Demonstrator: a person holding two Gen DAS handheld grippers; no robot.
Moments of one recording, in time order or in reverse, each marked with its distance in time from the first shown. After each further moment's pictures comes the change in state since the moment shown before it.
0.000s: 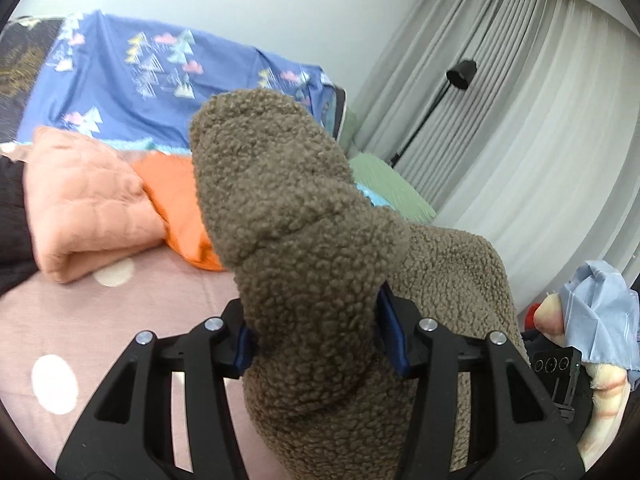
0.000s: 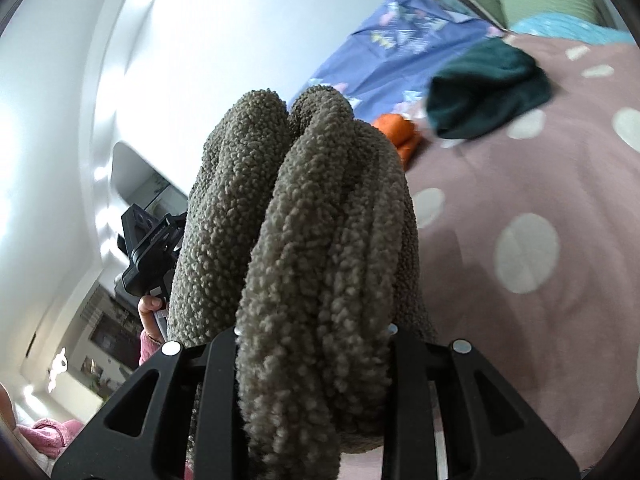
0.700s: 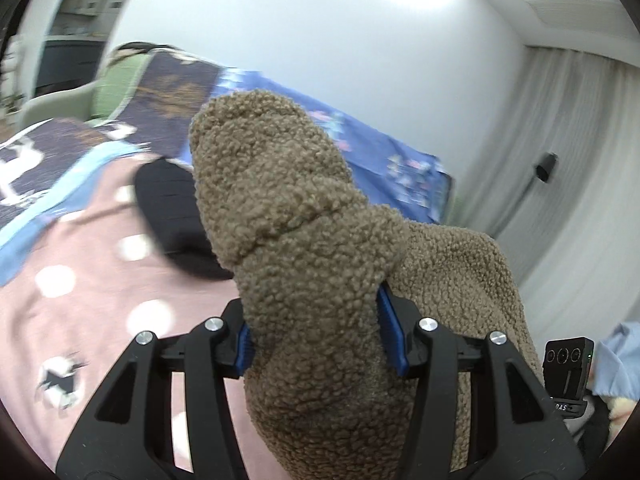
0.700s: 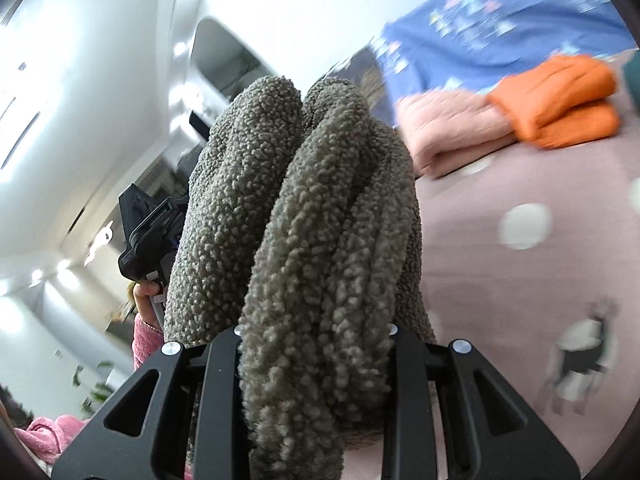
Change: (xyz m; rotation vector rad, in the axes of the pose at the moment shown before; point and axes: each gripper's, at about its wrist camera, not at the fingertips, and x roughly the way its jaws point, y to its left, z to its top) left arm -0.279 0.127 -0.060 -0.185 -0.251 0.389; right arm 0.202 0.154 -0.040 -0.246 0.414 0.278
